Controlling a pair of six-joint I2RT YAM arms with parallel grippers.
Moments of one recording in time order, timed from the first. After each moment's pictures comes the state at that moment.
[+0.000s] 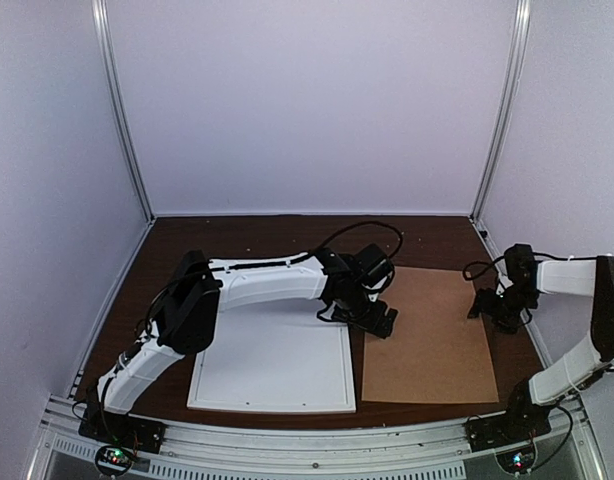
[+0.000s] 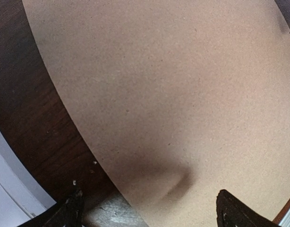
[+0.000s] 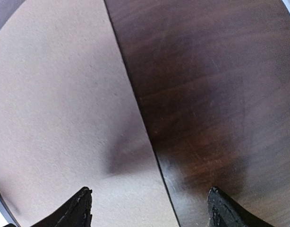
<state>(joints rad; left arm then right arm) -1.09 2.53 2.22 -0.75 0.06 -0.48 -0.13 1.41 0.68 -0.51 -0.14 0.39</state>
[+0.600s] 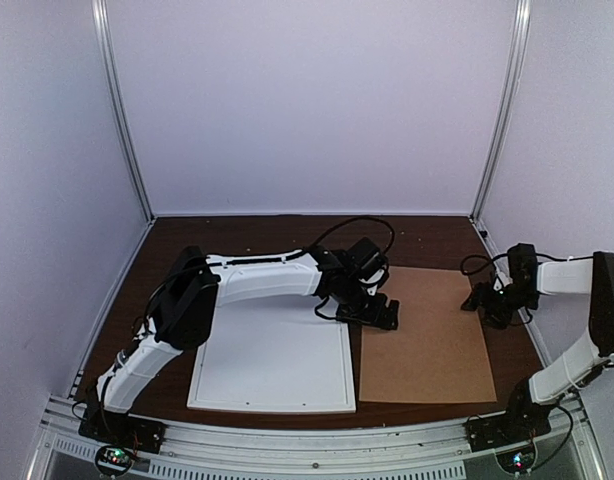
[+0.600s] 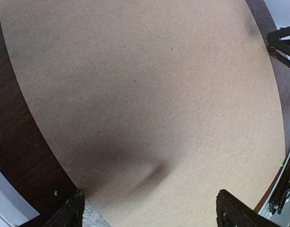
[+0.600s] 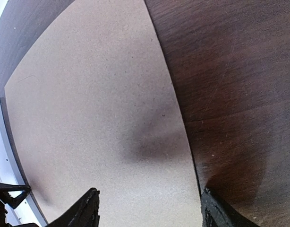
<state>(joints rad) -1.06 2.52 2.18 -0.65 0.21 -0.58 -0.16 1.44 0.67 -0.38 -0.35 0.41</state>
